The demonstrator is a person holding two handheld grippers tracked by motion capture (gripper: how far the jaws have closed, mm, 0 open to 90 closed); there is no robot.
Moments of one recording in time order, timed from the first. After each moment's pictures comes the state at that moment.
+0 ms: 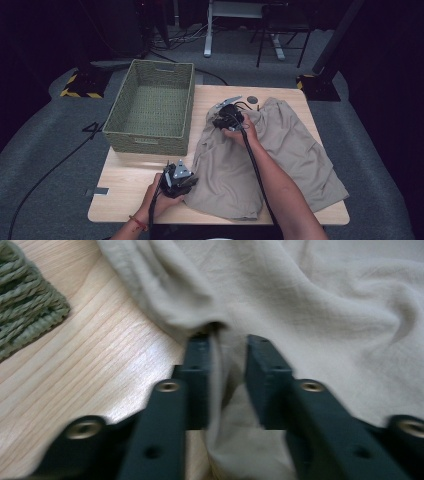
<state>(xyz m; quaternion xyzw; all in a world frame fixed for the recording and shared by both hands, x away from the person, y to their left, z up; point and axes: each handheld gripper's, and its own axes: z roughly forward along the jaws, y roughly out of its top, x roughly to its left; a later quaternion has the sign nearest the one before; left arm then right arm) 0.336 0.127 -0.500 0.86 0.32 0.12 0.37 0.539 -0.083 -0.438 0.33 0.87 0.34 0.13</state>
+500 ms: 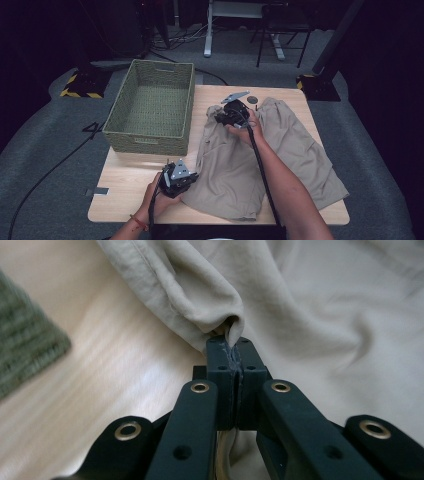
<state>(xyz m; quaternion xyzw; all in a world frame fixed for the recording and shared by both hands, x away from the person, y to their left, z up) 0.330 0.128 -0.480 0.85 0.30 0.13 0.42 0.527 -0.099 -0.403 0.31 0.86 0.38 0.14</state>
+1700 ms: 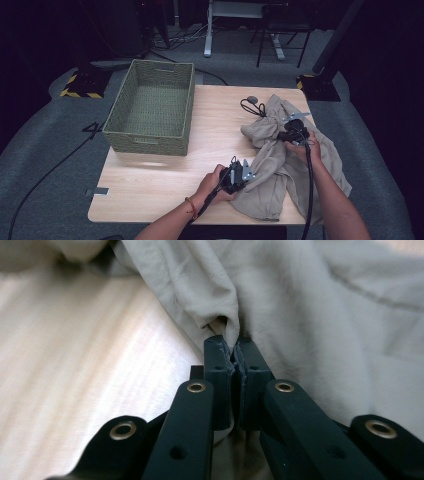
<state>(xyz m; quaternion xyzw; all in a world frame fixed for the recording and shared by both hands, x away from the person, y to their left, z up) 0.353 -0.041 -0.488 0.92 0.17 0.14 0.33 0.505 -0.293 -0.462 0.44 0.84 0.27 0.17</state>
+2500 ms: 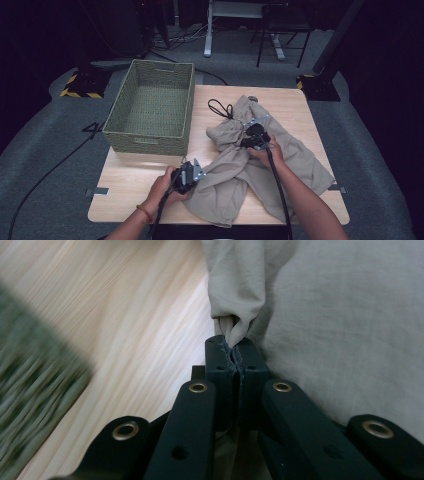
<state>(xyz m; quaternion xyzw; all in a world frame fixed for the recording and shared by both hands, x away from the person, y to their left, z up) 0.346 0.108 -0.491 0.90 0.26 0.21 0.27 0.497 -0.164 -0.478 0.41 0.86 0.29 0.11</state>
